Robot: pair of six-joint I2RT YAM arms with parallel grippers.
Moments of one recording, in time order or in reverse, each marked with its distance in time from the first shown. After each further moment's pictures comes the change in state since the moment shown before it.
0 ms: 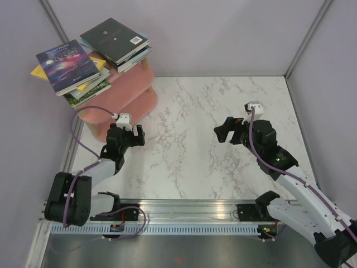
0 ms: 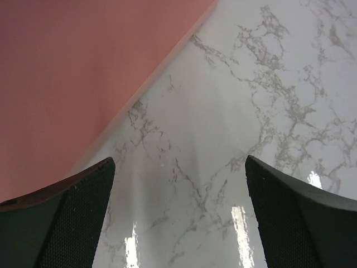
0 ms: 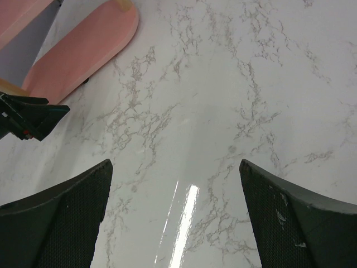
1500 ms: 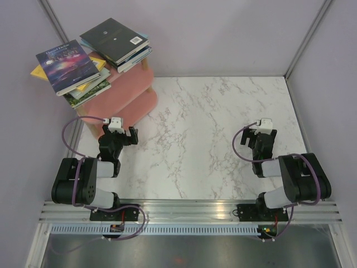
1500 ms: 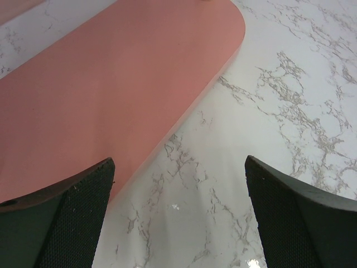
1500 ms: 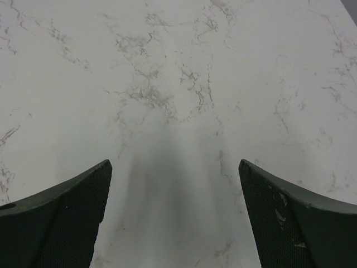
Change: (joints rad) left arm 0.158 0.238 -0.124 0.557 0.132 0.087; right arm -0.427 0.625 -0.519 1.136 0.208 -0.415
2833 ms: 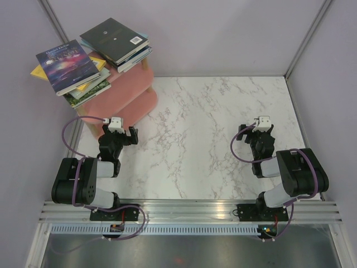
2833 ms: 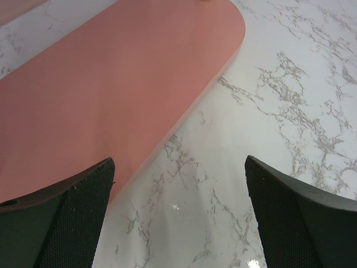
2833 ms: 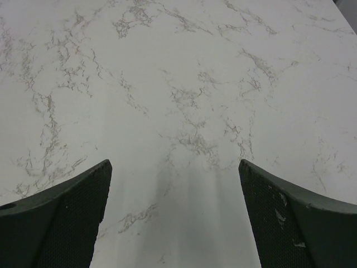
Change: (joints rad) left arm 0.000 0.000 0.000 0.001 0.000 0.000; right arm -0.010 0.087 -0.021 0.301 -0.191 -0.004
